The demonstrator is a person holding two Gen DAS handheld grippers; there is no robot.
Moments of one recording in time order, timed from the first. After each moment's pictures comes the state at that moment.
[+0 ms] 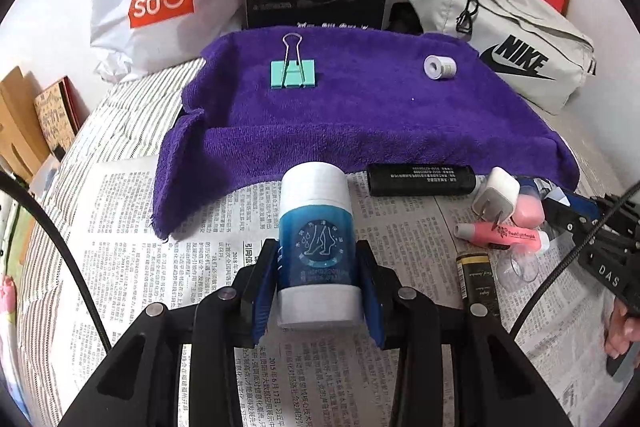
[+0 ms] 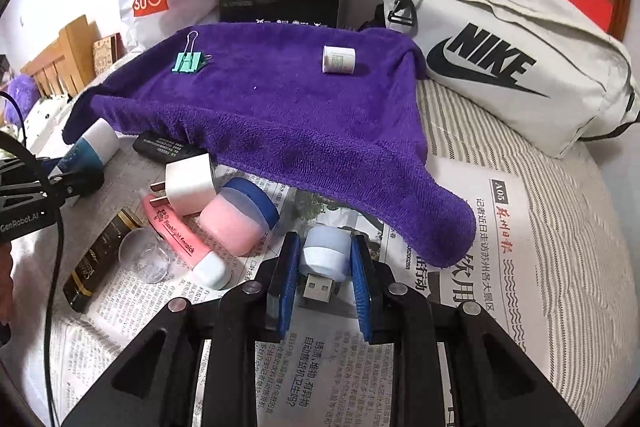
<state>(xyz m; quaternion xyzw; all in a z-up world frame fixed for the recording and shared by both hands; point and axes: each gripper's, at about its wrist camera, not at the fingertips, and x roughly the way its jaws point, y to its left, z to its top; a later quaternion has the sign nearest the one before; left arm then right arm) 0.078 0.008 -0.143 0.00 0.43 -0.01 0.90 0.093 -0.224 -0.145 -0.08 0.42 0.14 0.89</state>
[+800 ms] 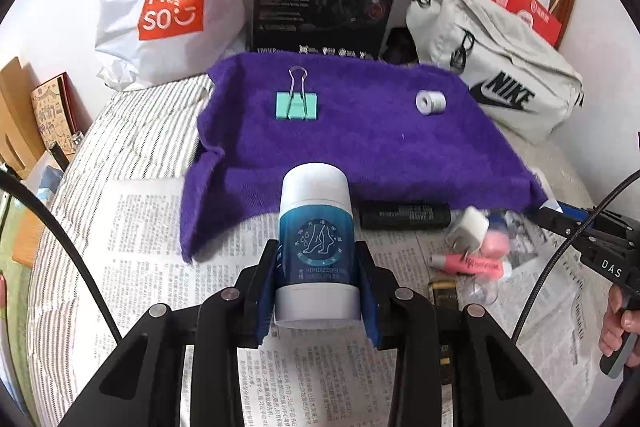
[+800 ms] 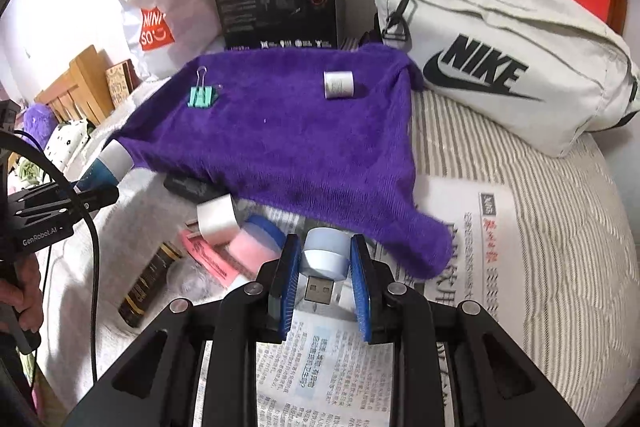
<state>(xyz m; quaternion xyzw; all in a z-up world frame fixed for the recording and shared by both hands) 0.081 0.025 -0.106 -0.04 0.43 -0.03 0.90 0.100 -0.242 -0.100 -0.03 0.44 0.17 0.88</state>
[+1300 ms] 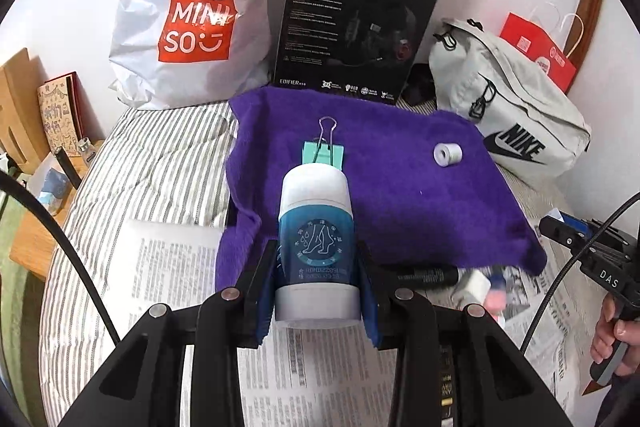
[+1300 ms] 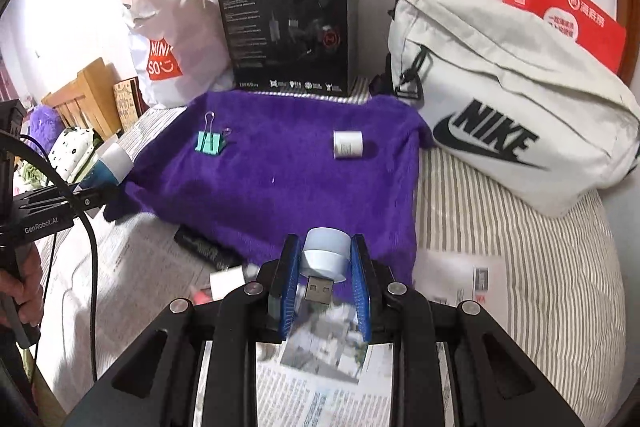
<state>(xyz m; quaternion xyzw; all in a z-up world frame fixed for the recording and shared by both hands) 0.112 0.054 -0.082 -0.08 0.41 -0.02 0.91 0.137 -0.227 -0.066 -0.04 0.40 0.19 0.89</state>
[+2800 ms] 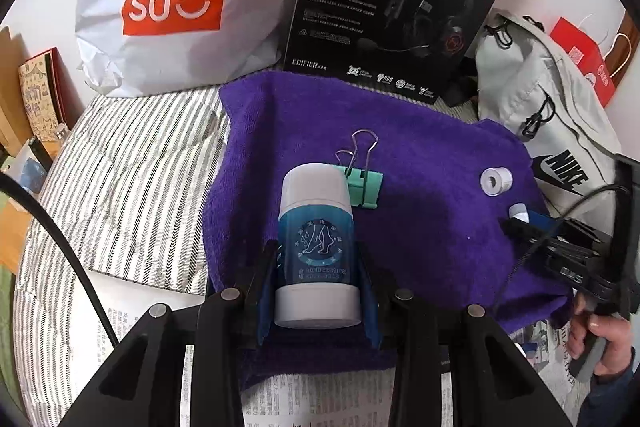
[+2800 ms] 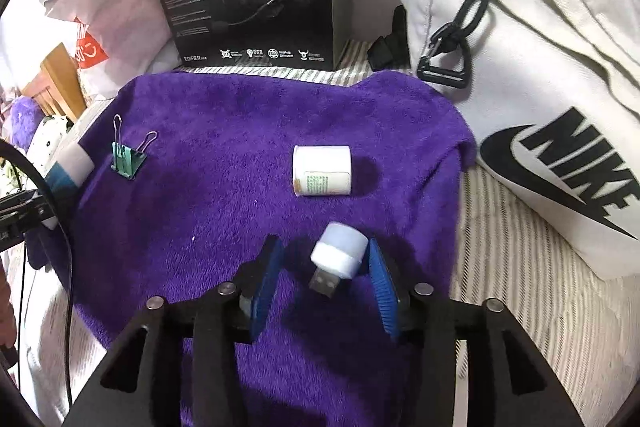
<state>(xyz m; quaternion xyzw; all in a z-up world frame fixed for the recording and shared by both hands) 0.199 0.066 -0.119 -0.11 0.46 0.00 0.88 0.258 -0.196 -0.124 -0.06 0.47 0.17 0.86</state>
